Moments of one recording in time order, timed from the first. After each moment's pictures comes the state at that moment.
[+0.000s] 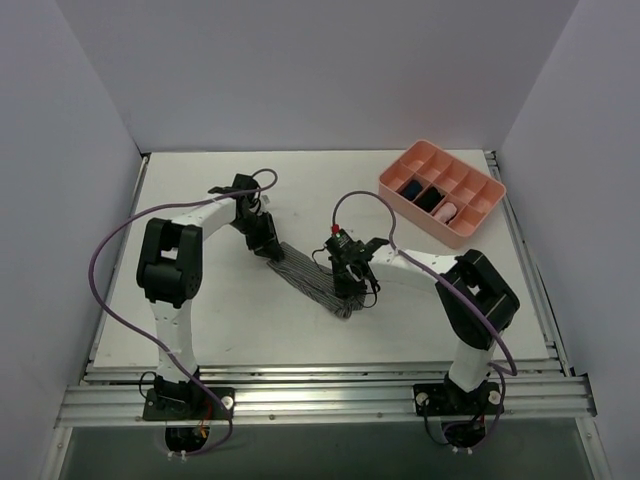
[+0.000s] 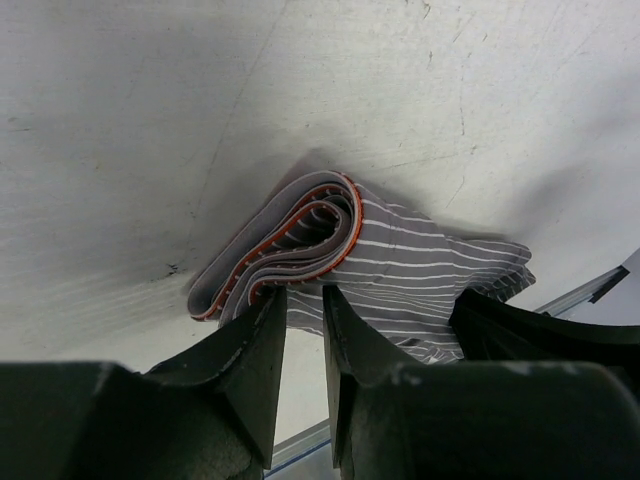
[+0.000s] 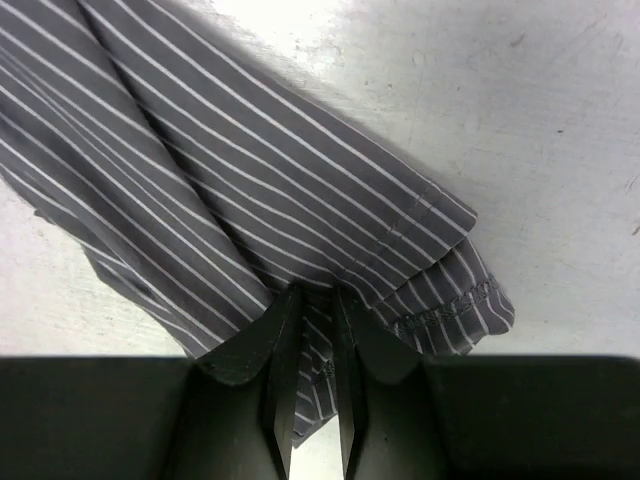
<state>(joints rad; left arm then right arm) -0.28 2.10 1.54 -0.76 0.43 -0.54 0.74 1.78 1.07 -0.49 0.08 0.61</state>
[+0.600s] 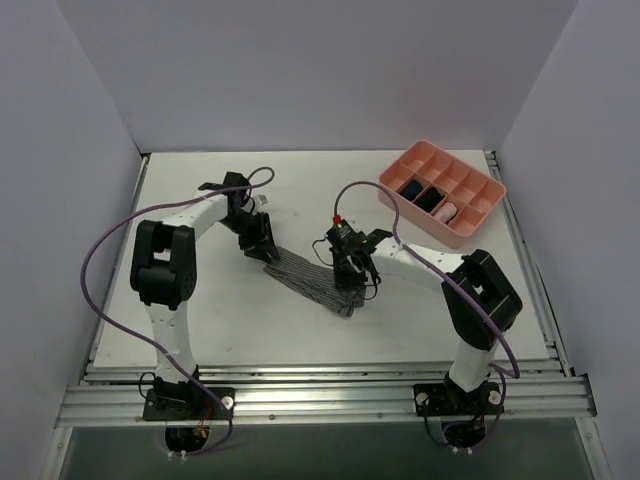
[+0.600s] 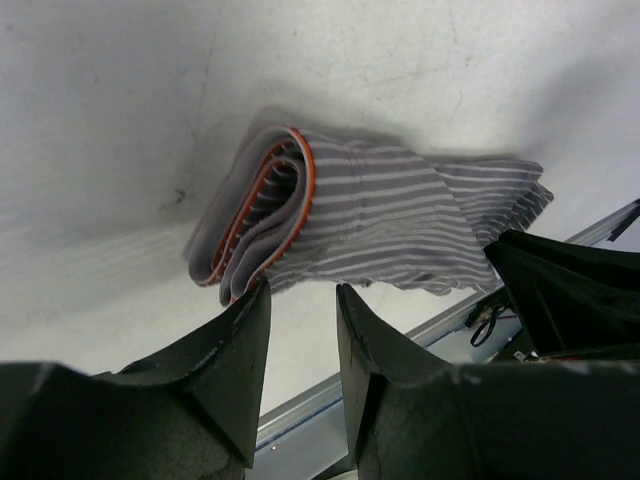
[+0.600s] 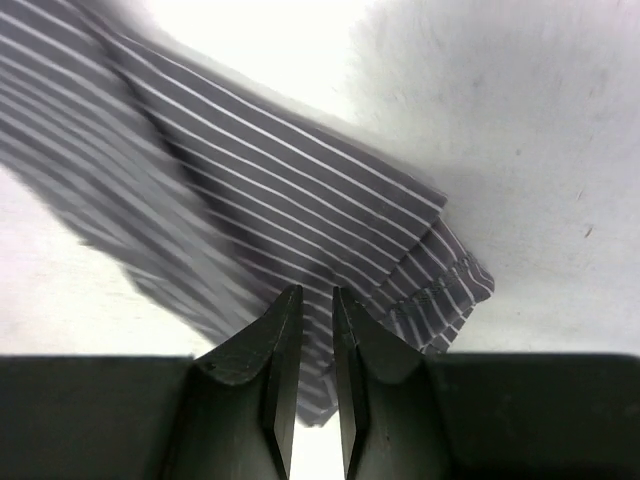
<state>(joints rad) -0.24 2.08 1.55 -0.88 0.50 -0.39 0.72 1.77 1.11 -0.53 0.08 0.61</state>
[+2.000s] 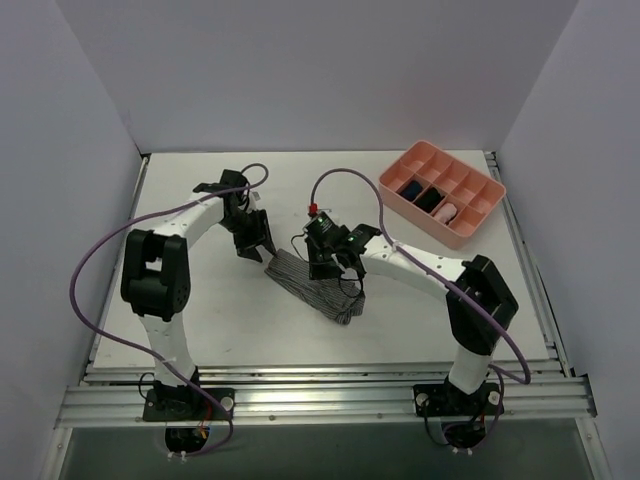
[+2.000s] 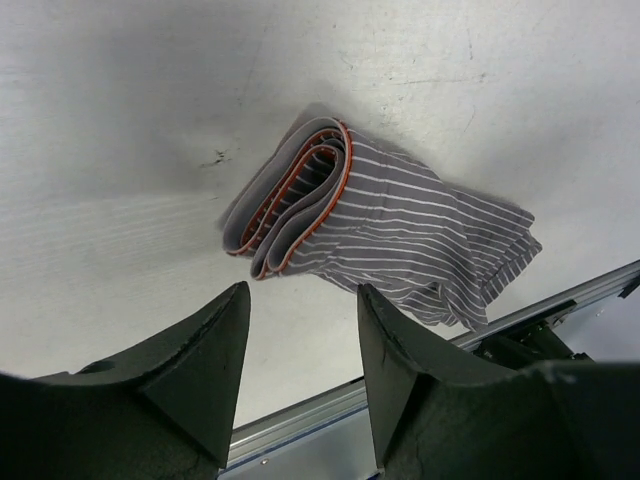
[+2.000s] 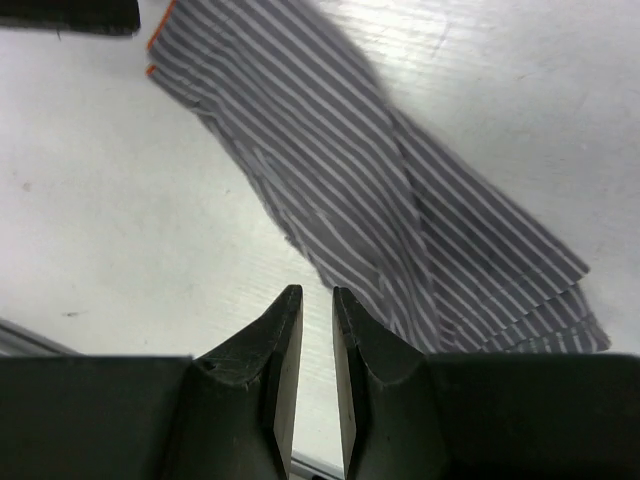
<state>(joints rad) -0.23 1.94 1.50 -0.87 0.37 -0.46 0.84 1.76 1.30 -0.55 0.06 0.65</state>
